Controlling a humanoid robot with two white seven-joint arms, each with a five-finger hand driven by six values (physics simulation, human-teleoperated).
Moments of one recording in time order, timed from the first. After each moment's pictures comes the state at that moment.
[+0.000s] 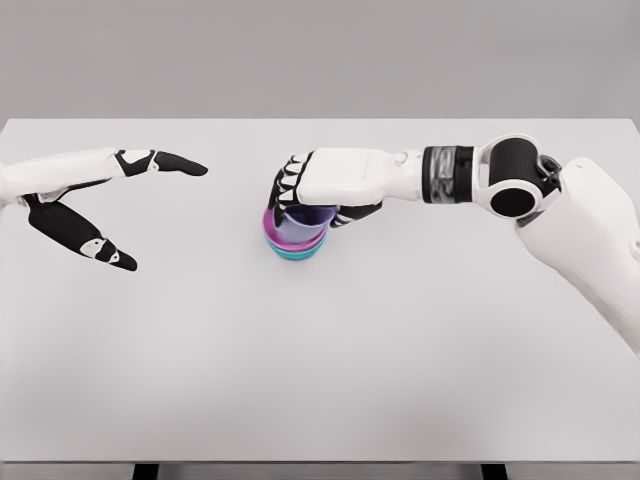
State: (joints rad) left arm -0.78 1.15 -0.88 -1.66 0.61 -0.61 -0.61; right arm -0.85 -0.43 0.77 -1.44 0.41 -0.61 0.61
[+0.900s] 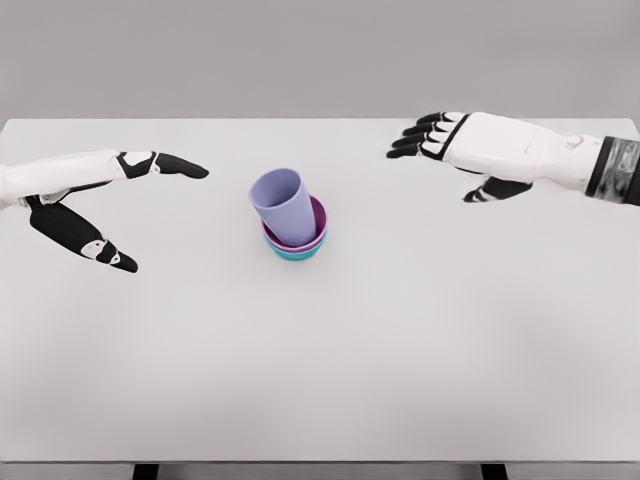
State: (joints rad) left arm -0.78 1.15 -0.88 -1.66 0.60 -0.61 -0.61; right arm -0.62 -0.76 0.42 -1.58 0.31 -0.61 0.61
